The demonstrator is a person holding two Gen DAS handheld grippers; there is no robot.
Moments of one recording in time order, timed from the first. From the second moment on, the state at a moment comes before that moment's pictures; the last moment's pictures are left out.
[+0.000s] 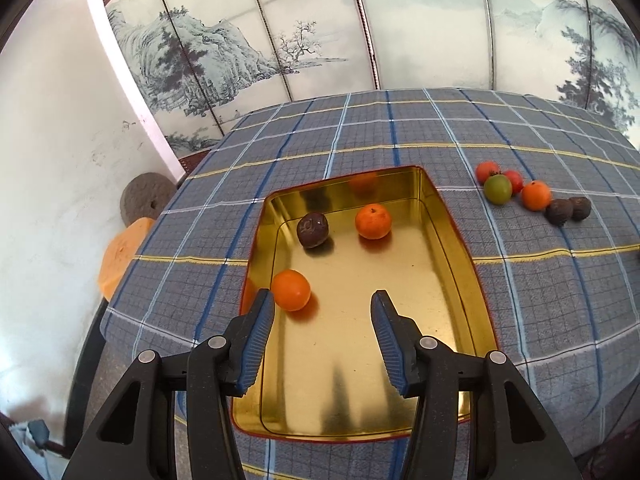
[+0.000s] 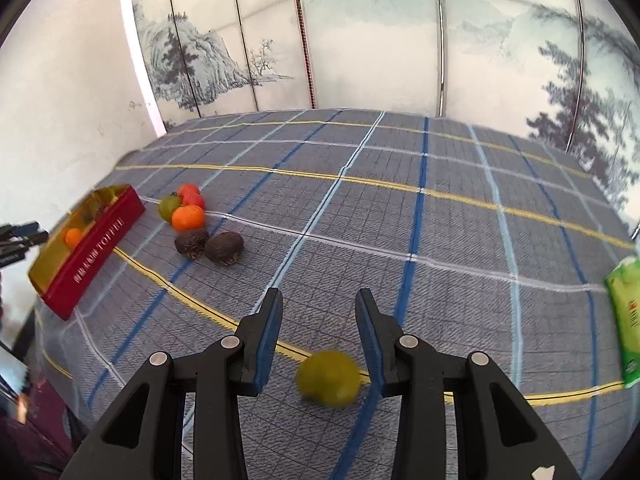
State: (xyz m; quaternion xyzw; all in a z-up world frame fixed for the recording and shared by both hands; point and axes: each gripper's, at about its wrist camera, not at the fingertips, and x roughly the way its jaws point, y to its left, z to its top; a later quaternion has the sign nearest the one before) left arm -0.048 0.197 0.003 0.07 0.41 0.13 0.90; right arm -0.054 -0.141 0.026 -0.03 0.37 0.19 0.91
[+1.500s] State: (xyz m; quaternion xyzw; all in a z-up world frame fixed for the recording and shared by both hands) left arm -0.080 0.267 0.018 0.03 0.37 0.21 0.90; right arm -0.007 0.232 0.022 -0.09 0.42 0.47 0.77
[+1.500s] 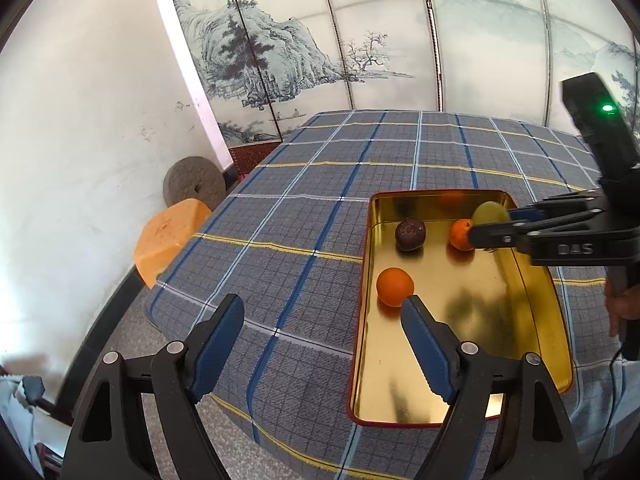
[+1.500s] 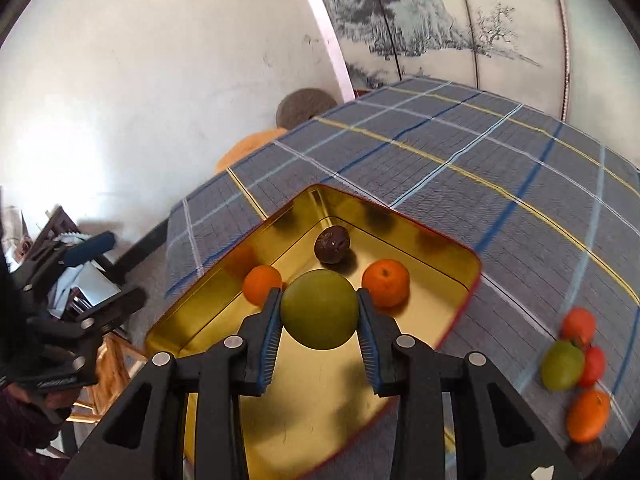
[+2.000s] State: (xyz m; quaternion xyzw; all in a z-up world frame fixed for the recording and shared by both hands) left arm -0.078 0.276 0.010 0.02 0.38 0.20 0.90; right arm 0.009 0.270 0.006 -0.11 0.45 0.45 0.76
